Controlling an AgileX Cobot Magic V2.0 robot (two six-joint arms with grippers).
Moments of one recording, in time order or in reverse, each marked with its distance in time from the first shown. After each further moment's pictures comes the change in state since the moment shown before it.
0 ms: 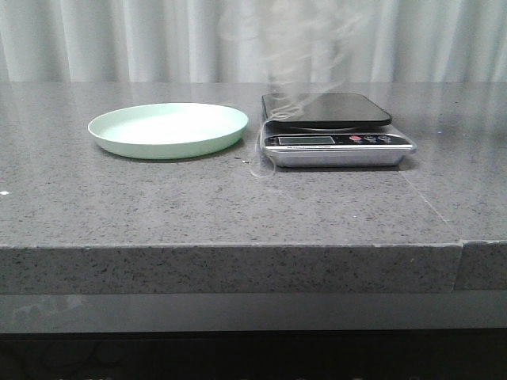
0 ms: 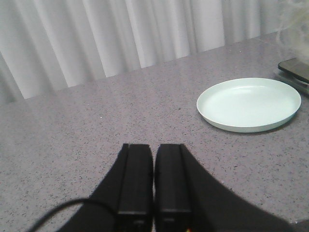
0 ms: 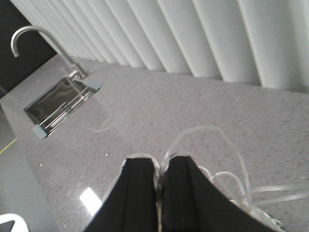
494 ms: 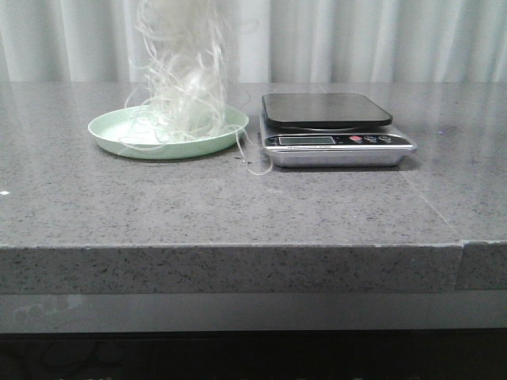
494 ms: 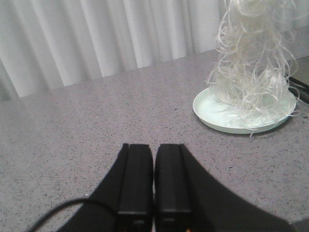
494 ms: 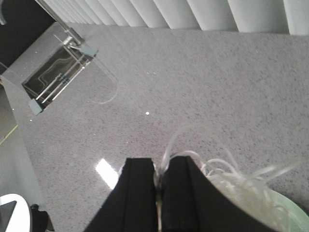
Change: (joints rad) left arm 0.000 0.000 0.000 -0.021 0.000 0.000; right arm 0.094 0.205 0.000 0.000 -0.072 -0.020
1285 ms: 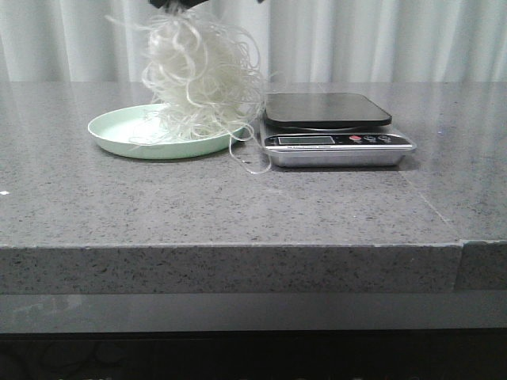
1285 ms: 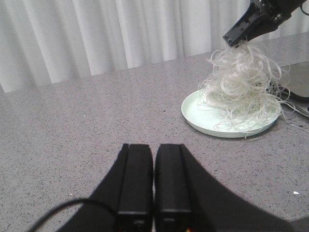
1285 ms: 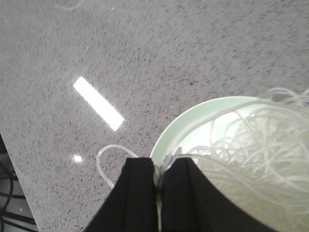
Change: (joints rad) left arm 0.000 0.000 0.000 -0.058 0.000 0.000; right arm 0.100 0.114 0.000 -0.165 0.160 -0.002
